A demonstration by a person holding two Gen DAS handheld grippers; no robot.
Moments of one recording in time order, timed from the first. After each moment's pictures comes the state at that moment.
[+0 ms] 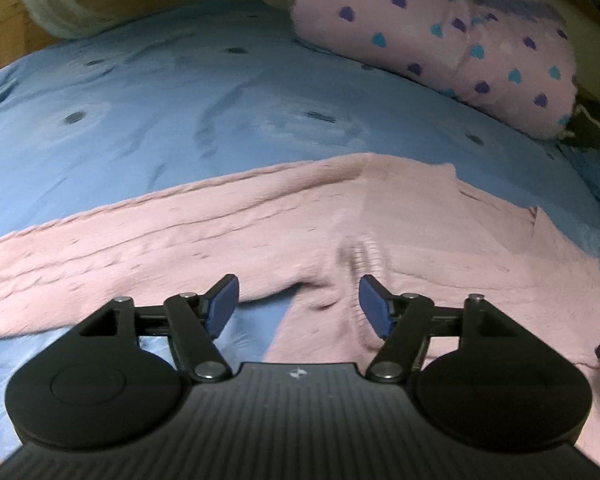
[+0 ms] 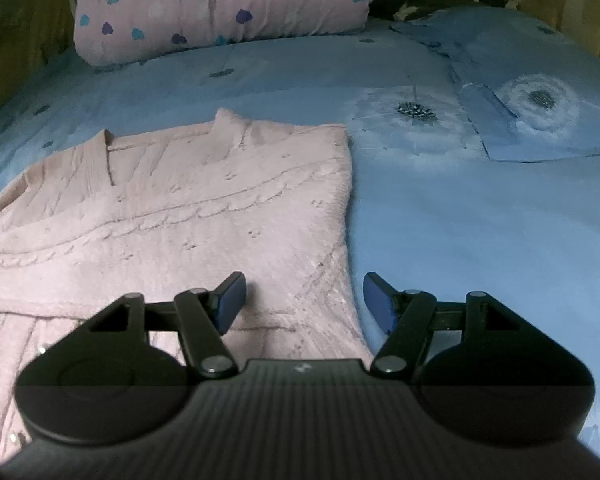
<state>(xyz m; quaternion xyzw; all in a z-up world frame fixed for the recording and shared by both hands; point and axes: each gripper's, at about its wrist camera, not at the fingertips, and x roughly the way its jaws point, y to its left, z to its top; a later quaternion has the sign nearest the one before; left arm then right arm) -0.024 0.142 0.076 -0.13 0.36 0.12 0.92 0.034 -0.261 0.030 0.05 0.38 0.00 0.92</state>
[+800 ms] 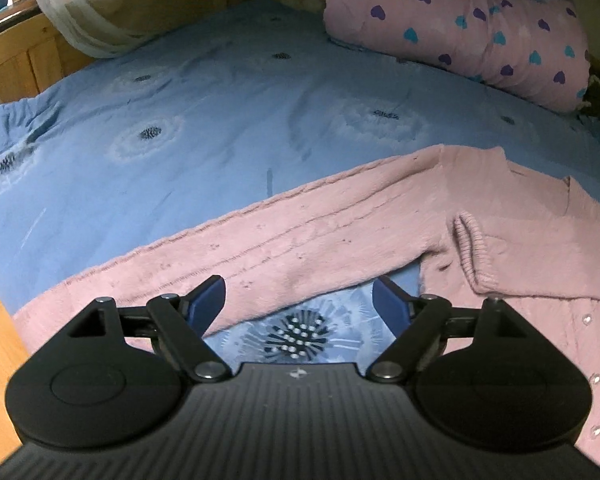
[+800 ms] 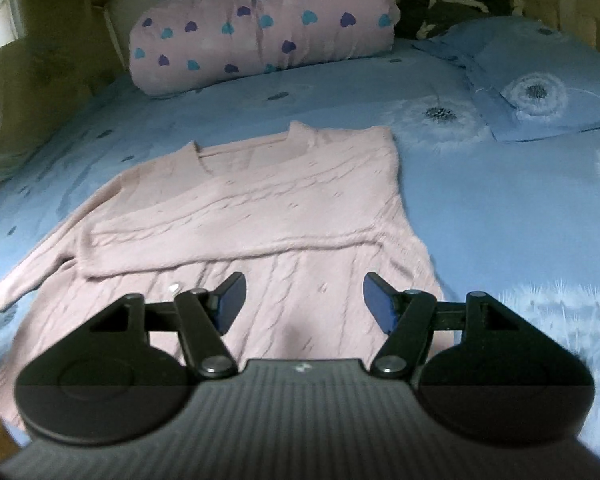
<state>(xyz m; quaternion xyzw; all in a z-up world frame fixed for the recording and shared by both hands) -0.090 0.220 0.108 -0.06 0.38 0.14 0.91 -0.072 -0.229 0.066 0.10 0.34 0.06 0.93</state>
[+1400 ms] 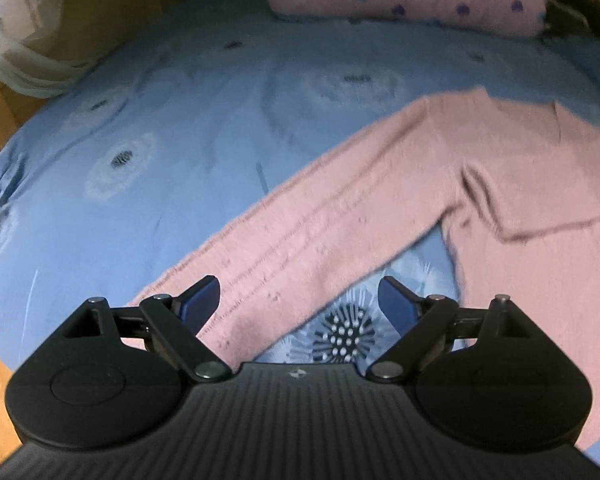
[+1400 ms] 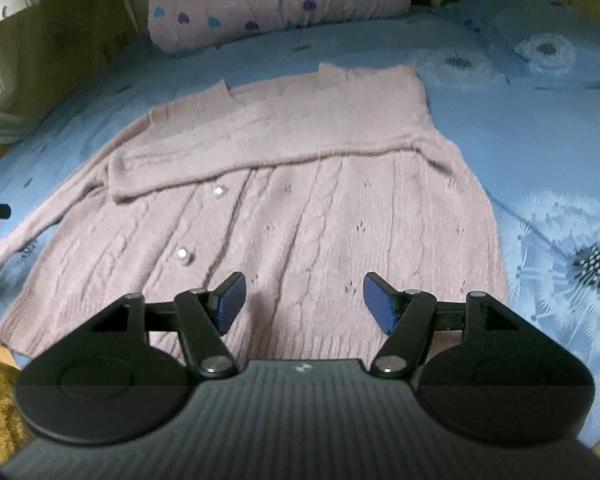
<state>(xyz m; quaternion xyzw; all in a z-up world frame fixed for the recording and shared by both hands) -0.070 0.240 0.092 0.05 0.43 0.07 0.90 -0.117 -0.194 0.039 0.09 0.39 0.07 0.92</state>
